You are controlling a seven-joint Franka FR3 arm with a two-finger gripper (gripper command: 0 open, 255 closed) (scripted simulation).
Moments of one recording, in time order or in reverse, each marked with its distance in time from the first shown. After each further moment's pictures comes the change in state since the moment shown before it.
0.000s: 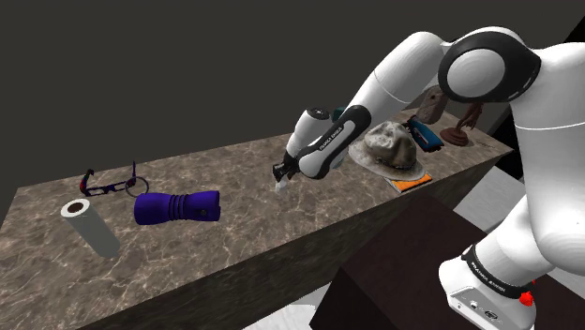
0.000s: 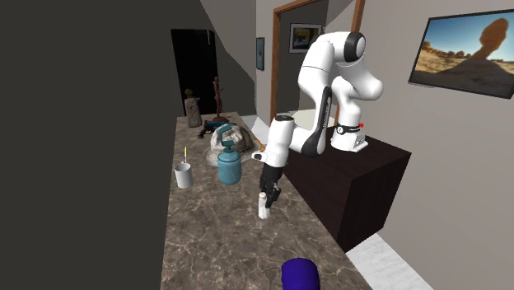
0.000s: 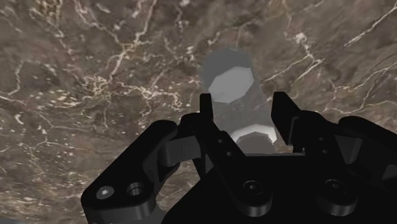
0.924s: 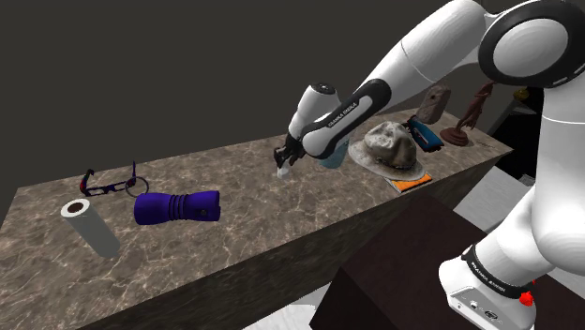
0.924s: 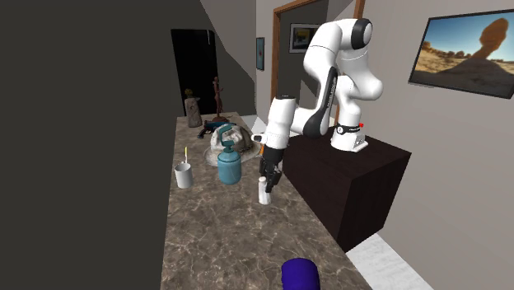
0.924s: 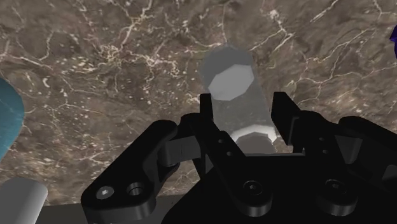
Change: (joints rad) arm -0.009 -0.177 0.010 -0.052 0.005 -0.125 -0.003
